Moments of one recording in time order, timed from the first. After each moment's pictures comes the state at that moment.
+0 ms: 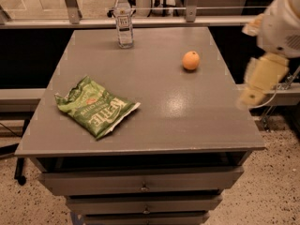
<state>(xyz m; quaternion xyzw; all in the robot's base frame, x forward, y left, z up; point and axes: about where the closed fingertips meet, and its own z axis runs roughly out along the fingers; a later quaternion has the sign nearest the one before) 0.472 -0.199 0.972 -0.60 0.77 -0.02 0.20</state>
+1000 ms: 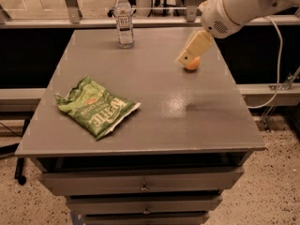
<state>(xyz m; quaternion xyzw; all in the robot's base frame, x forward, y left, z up) 0.640 -0.120 0.958 -0.54 0.75 0.03 0.39</state>
